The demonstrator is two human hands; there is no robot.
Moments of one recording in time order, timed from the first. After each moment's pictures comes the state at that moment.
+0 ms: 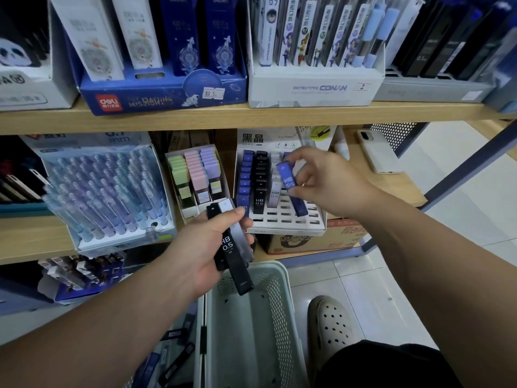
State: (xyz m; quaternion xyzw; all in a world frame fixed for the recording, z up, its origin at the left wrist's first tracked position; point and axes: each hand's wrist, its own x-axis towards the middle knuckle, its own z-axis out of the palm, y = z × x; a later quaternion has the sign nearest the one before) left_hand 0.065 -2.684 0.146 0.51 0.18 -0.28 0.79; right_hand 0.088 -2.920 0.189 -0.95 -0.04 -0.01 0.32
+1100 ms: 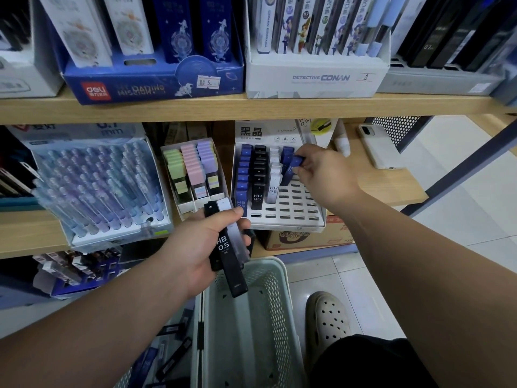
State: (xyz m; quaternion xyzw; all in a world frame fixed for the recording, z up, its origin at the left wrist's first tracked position) left_hand 0.064 -2.682 0.140 0.52 0.17 -0.29 0.78; right_hand 0.117 -2.931 0.143 -0.97 0.03 -0.11 0.23
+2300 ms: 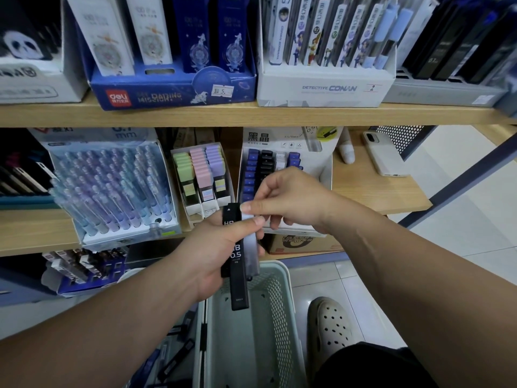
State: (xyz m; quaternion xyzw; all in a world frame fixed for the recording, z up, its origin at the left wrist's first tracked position) left_hand 0.055 -2.686 0.150 0.56 0.10 -0.30 0.76; right_hand 0.088 -2.858 0.182 -0.86 0.01 0.17 0.49
